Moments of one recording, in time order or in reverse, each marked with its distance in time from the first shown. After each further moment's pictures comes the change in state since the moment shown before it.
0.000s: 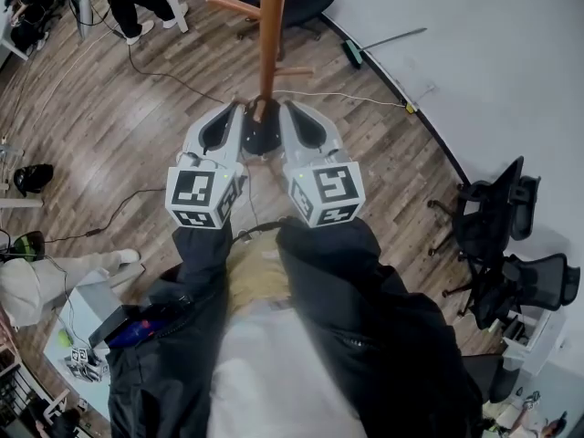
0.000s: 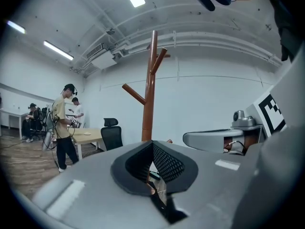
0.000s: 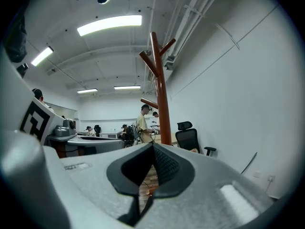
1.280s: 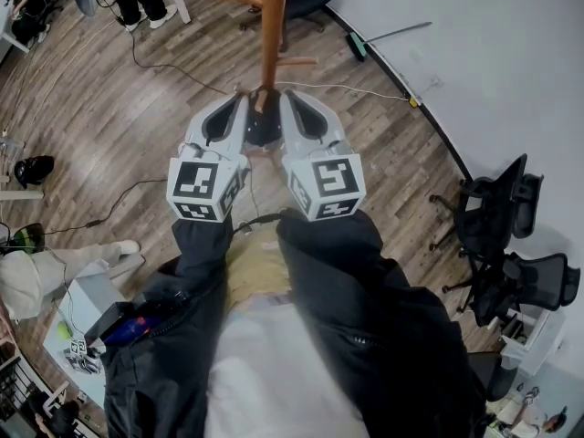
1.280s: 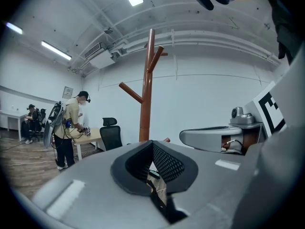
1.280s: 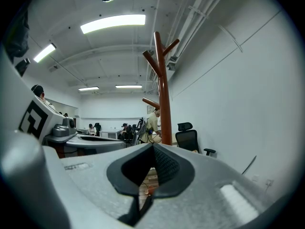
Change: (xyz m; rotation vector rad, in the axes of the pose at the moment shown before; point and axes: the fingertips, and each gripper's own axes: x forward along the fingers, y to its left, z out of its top) left arm 0.003 -0.004 0.001 0.008 0.015 0.001; right arm 0.003 0.002 0.001 -0.038 0.001 0.000
